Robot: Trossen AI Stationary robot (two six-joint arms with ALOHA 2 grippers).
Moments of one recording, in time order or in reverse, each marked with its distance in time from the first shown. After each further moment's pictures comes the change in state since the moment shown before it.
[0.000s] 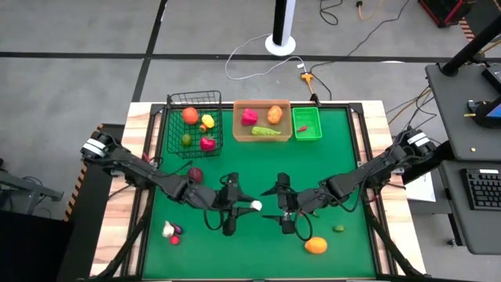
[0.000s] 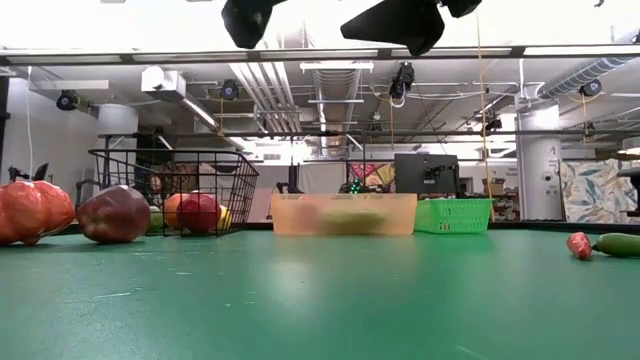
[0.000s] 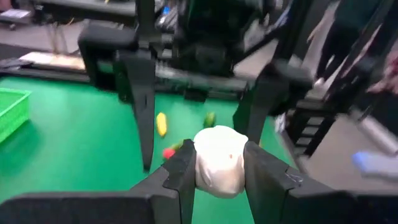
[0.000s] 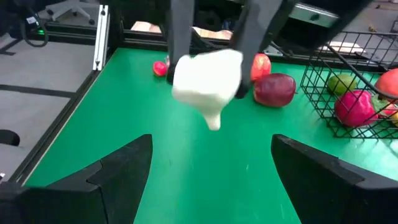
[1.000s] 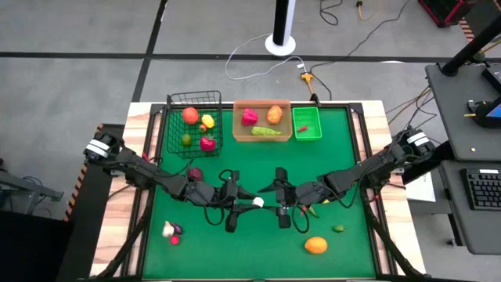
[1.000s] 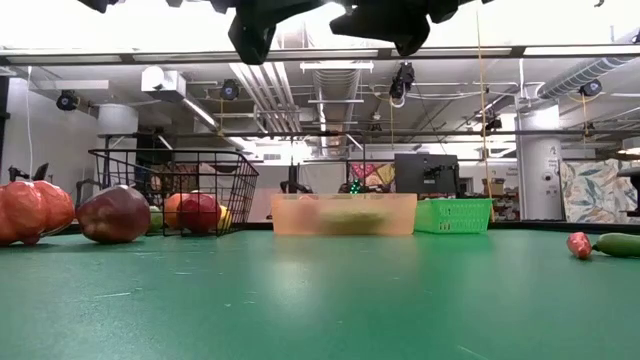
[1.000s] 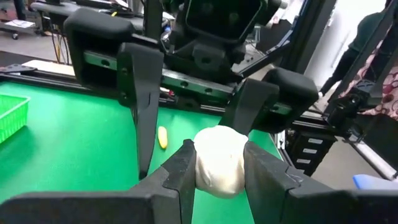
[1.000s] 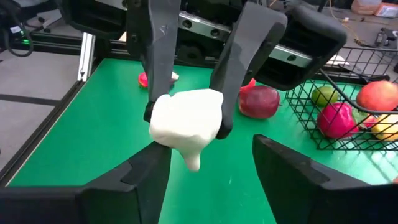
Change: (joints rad) left arm 0.025 0.036 -0.064 0.184 0.011 -0.013; right arm -0.057 0.000 -0.001 0.051 -0.012 -0.047
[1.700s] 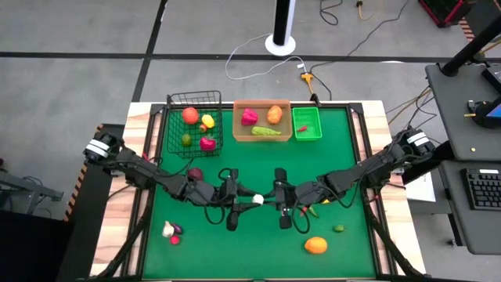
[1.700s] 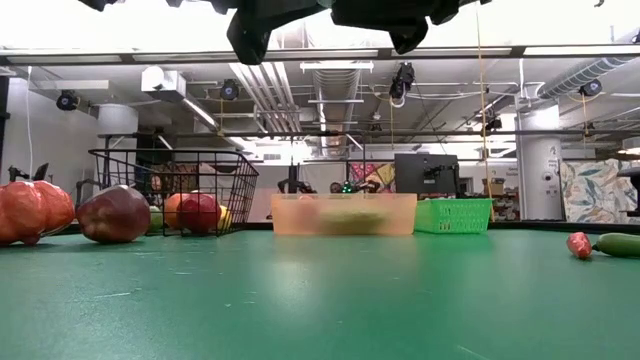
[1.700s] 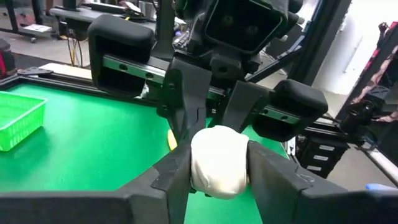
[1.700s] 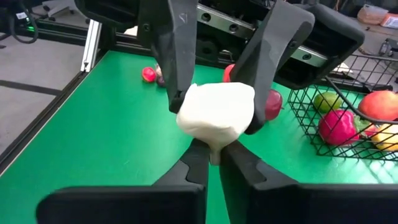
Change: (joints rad) left arm 0.004 0.000 0.000 0.000 -0.053 -0.003; right arm -0.001 0.000 -0.002 -0.002 -0.023 -0.057
